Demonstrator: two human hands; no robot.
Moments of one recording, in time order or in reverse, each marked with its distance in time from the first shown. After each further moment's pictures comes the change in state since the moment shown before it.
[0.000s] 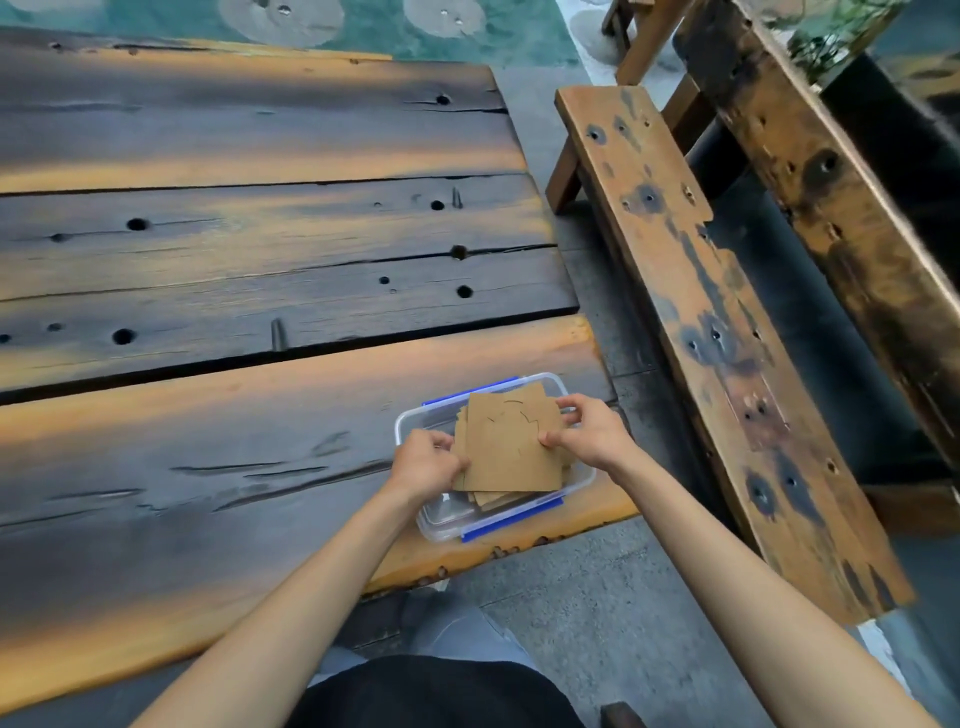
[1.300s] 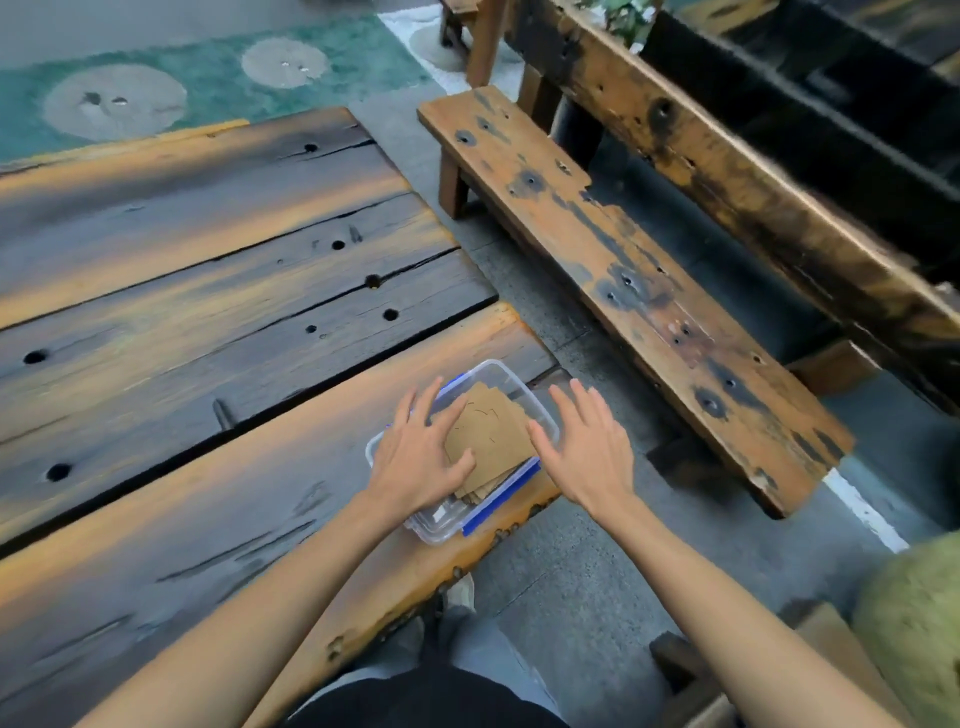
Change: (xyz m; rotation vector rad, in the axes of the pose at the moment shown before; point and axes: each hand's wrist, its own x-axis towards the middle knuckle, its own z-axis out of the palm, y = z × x) left_hand -0.010 0.024 -0.011 1.025 -0.007 0.867; right_hand -0.081 0.050 0.042 -0.417 0.670 -0.125
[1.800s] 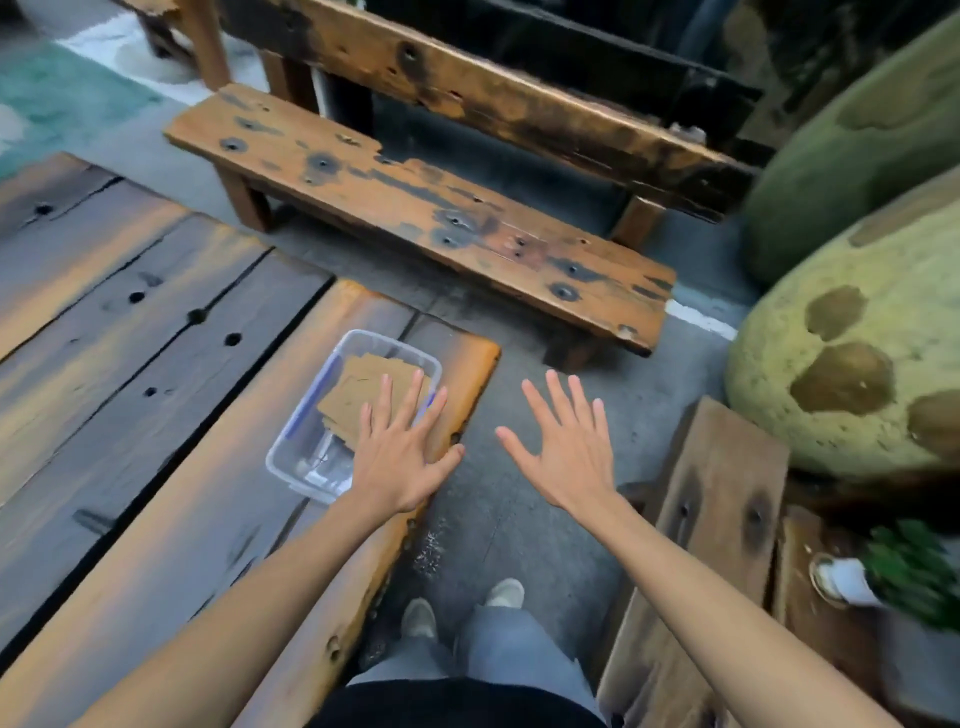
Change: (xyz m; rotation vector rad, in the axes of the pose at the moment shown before) left_hand -0.037 0.053 0.039 0.222 -0.214 0.444; right_hand -0.175 0.018 -0.026 -0.023 0.044 0.473
